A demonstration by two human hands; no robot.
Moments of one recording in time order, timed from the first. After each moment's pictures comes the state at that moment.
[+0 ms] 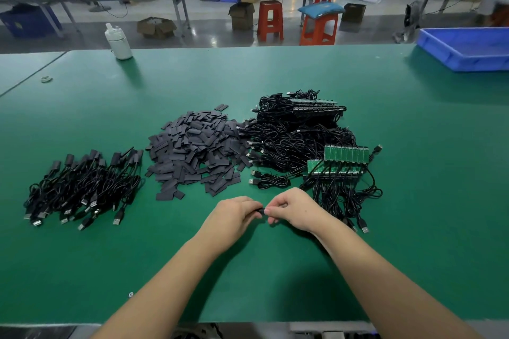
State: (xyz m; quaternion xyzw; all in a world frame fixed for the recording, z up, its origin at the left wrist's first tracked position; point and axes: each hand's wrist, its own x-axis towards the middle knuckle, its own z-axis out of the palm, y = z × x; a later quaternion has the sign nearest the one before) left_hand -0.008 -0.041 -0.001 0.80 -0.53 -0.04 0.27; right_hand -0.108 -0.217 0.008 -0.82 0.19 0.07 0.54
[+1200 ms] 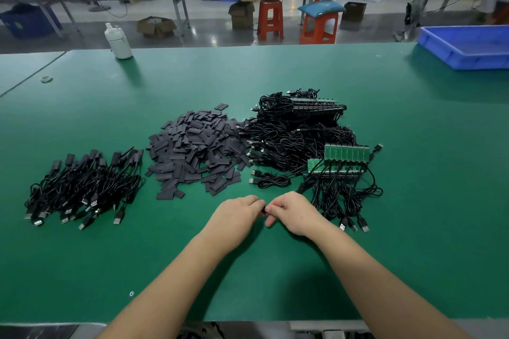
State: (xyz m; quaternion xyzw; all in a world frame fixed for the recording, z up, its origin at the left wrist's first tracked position) left_hand -0.009 -0.051 -0.011 0.81 -0.58 0.01 0.09; right_hand -0.110 -0.206 0.009 -0.88 0.21 0.08 0.43
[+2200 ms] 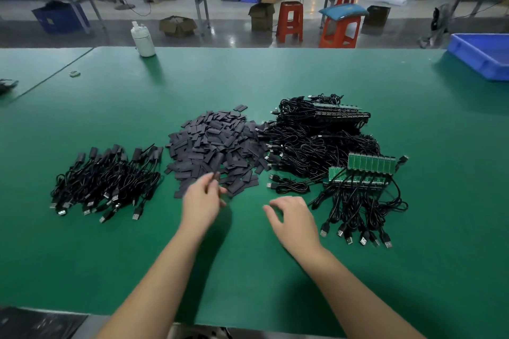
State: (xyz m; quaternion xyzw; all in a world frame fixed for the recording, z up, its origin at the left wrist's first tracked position) left_hand 0.042 -0.007 0.011 0.83 -0.07 -0.10 0.54; right_hand -0.089 -0.164 -0.025 -0.92 0.23 -0.11 0.28
